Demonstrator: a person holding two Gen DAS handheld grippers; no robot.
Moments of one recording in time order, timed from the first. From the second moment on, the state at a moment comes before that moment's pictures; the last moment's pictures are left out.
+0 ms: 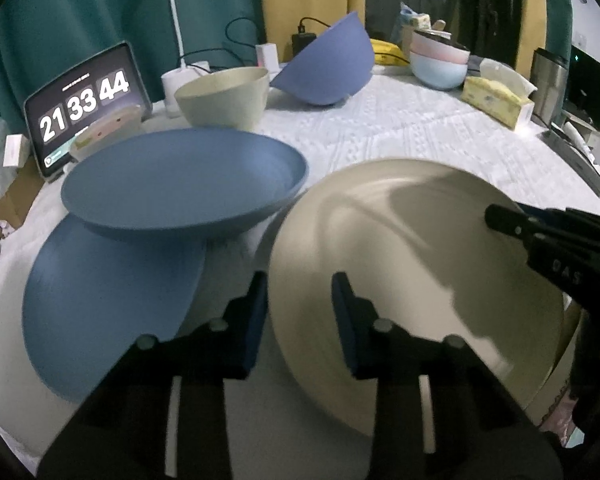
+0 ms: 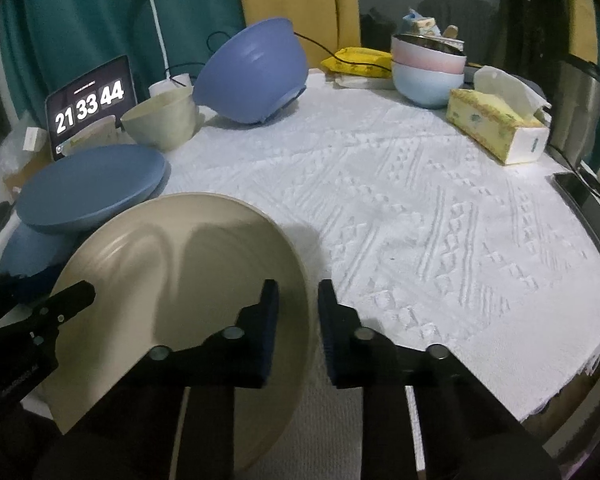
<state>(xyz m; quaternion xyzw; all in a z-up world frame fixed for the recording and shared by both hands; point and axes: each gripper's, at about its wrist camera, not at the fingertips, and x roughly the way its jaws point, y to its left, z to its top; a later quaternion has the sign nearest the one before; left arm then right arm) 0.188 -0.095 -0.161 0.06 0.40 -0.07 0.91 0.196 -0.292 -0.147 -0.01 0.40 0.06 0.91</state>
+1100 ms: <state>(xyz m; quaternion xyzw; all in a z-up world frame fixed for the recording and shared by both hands) 0.242 -0.085 -0.161 0.02 0.42 -0.07 0.91 0.267 -0.290 -0.145 -0.01 0.42 0.04 0.91</state>
